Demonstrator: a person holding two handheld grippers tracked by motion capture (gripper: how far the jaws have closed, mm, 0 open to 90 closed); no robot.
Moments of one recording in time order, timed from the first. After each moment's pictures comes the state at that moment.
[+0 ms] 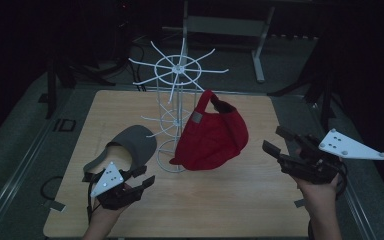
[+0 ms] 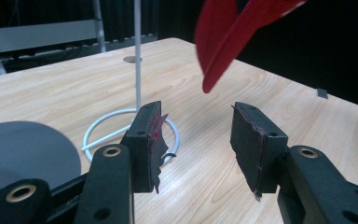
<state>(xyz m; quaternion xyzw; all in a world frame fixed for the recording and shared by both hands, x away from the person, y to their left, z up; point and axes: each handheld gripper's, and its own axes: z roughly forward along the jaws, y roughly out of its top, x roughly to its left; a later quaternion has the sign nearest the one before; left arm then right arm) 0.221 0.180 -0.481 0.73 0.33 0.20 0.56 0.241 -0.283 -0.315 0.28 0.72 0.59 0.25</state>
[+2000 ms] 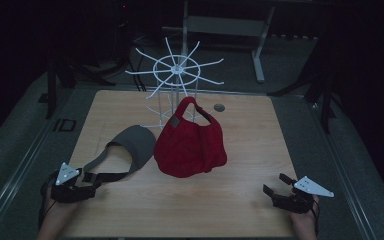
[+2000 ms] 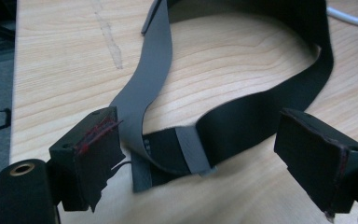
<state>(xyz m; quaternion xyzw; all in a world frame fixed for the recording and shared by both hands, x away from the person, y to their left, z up) 0.253 0.323 -0.562 0.74 0.51 0.26 0.37 0.265 -0.363 -0.554 0.41 0.73 0.50 0.23</state>
